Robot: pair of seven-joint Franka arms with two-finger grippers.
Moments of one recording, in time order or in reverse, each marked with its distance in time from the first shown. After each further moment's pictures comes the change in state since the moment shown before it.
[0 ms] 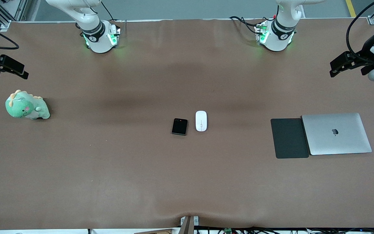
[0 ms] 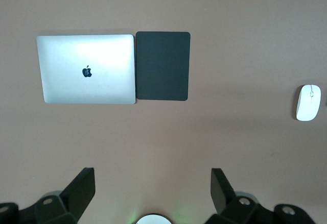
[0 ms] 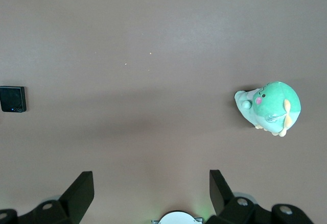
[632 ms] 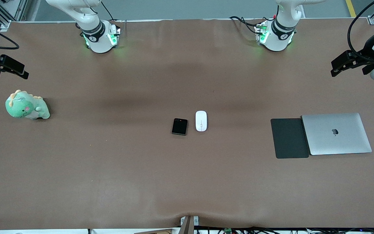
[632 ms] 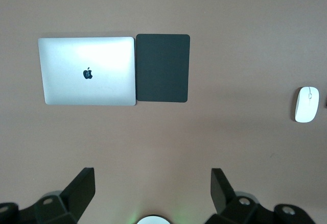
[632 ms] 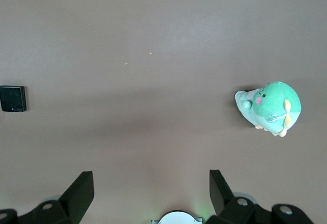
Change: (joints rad) left arm 0.001 0.000 0.001 0.012 0.000 -0.001 0.000; right arm 0.000 0.000 0.002 0.000 0.000 0.000 0.000
